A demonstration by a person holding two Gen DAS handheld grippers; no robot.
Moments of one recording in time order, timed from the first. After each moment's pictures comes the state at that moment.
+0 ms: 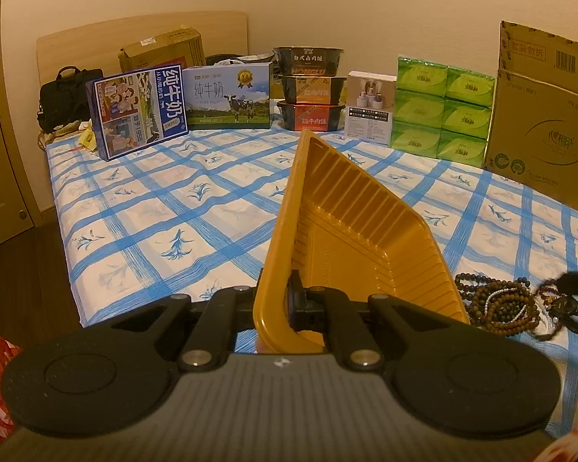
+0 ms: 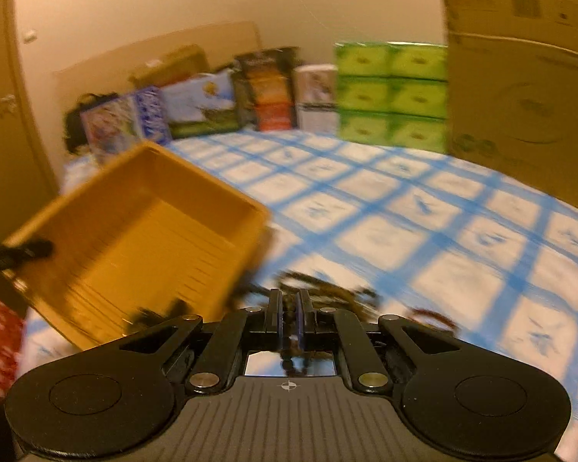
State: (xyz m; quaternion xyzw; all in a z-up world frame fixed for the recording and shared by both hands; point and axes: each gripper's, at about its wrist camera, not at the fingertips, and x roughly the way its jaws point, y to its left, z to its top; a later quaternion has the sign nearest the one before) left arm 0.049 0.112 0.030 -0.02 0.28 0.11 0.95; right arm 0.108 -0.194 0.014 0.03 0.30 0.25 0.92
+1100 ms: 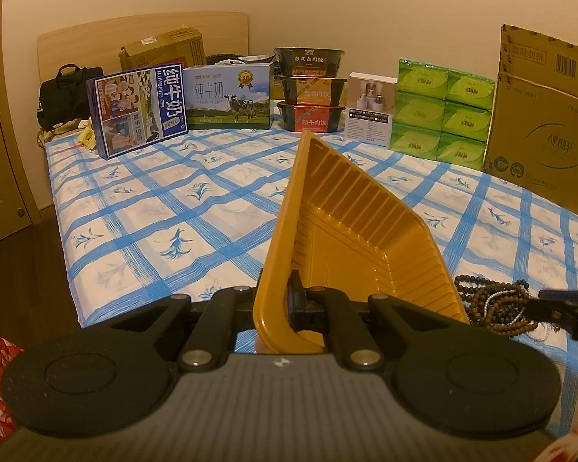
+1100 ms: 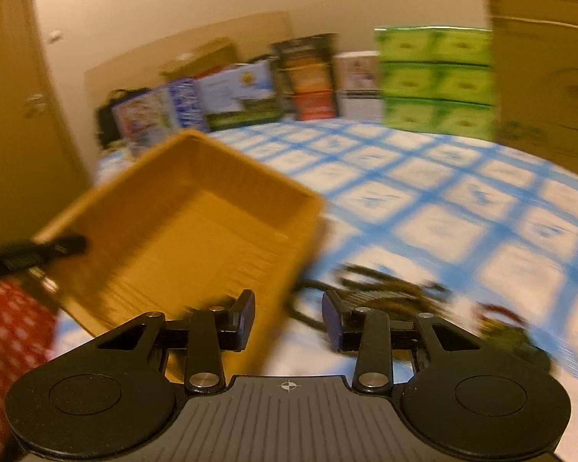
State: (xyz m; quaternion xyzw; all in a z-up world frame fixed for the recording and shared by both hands) left arm 0.048 0.114 0.030 -0.02 0.28 0.11 0.95; right arm 0.114 -0.176 -0.009 0.04 0.32 0.28 0.91
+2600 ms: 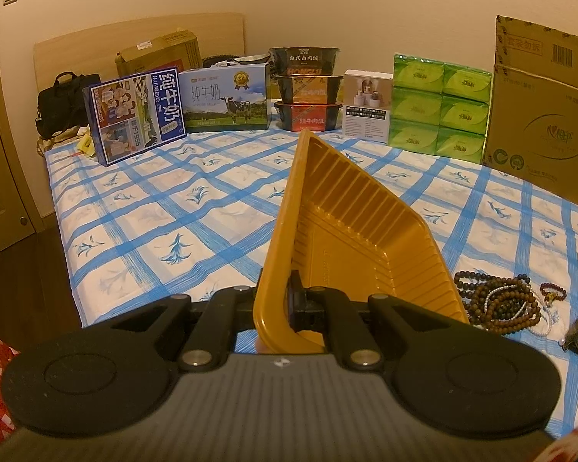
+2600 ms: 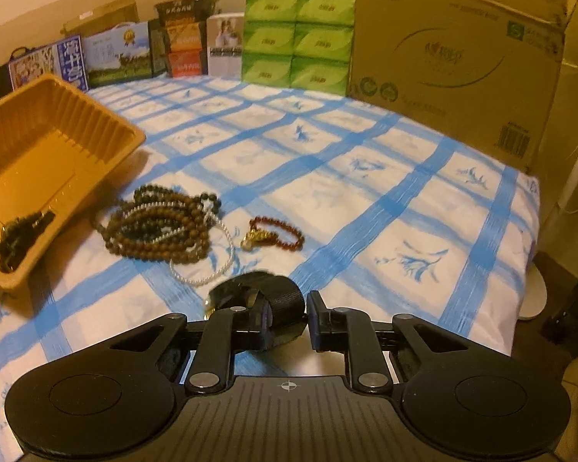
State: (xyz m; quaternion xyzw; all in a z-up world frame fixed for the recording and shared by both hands) left arm 0.048 0.114 0.031 -0.02 0.28 0.11 0.95; right arm 0.100 -0.286 -0.038 -0.04 0.36 0.13 0.92
